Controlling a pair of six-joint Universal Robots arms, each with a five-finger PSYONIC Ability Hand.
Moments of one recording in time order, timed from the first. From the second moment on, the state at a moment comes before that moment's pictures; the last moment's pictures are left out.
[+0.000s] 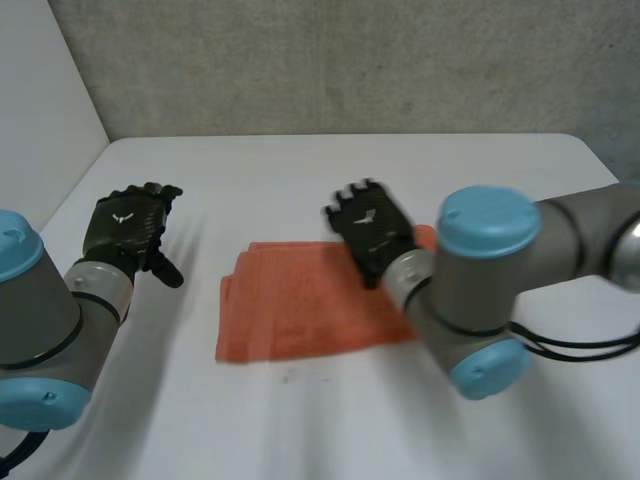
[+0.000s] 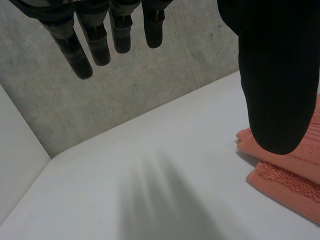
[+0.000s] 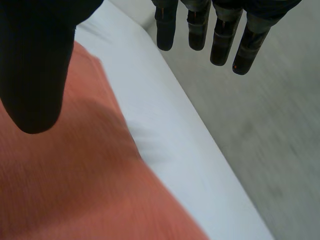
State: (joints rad) left arm 4.43 -1.86 -1.80 3.54 -1.60 3.28; right arm 2.21 -0.92 1.26 -0.17 1.51 2.55; left_hand 0.19 0.20 0.22 0.21 0.05; right_hand 0.21 0.22 0.21 0.23 0.07
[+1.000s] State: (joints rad) left arm 4.38 -1.86 -1.81 3.53 -1.61 3.28; right arm 2.27 -0.94 1.12 0.00 1.42 2.78; left_hand 0.19 0.20 0.22 0.21 0.05; right_hand 0.89 1.14 1.18 1.19 0.95
